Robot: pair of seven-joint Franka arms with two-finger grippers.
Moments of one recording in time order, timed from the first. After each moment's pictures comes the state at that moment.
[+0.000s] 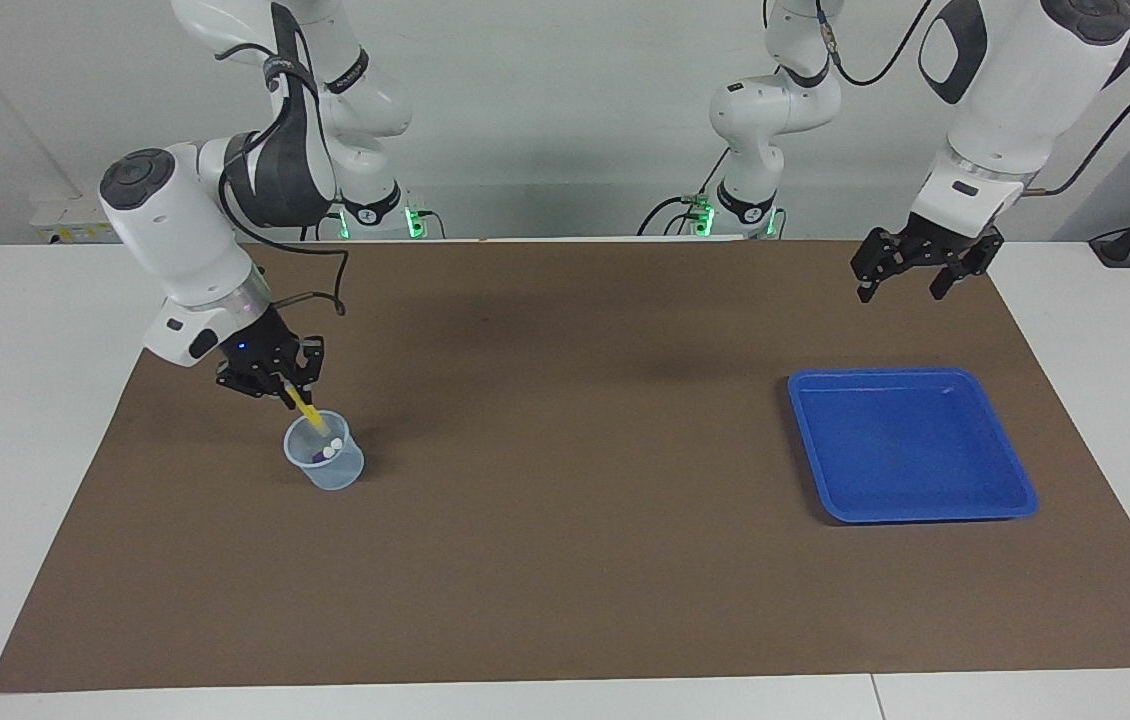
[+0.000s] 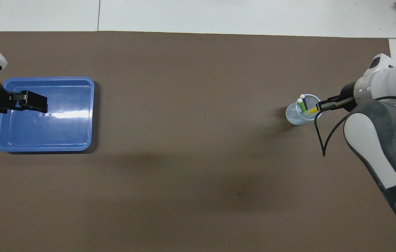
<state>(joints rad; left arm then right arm) 0.13 0.01 -0.24 -1.62 0.02 1.65 -0.06 -0.18 0.12 0.19 -1.87 0.09 2.06 -0.27</state>
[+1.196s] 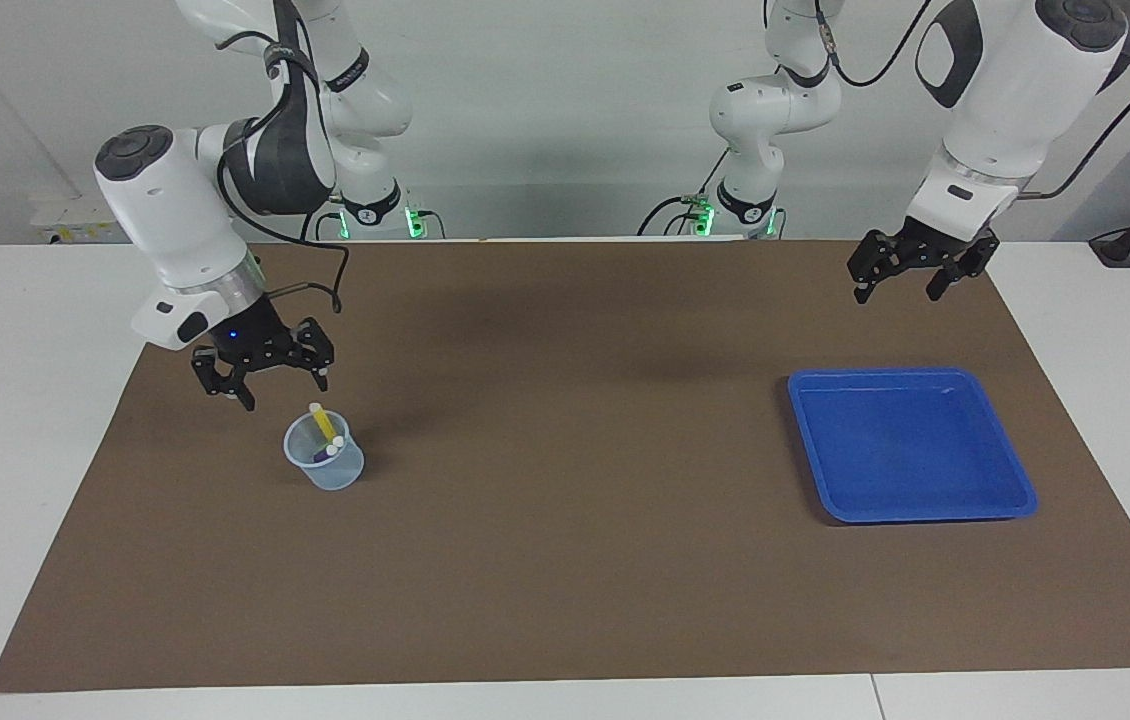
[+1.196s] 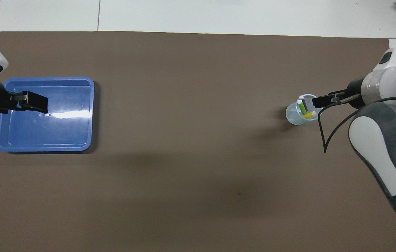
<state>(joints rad) 0.13 0.01 -0.24 -1.62 0.02 1.65 -0.06 -0.18 0.08 0.19 -1.87 0.09 2.12 -0.26</state>
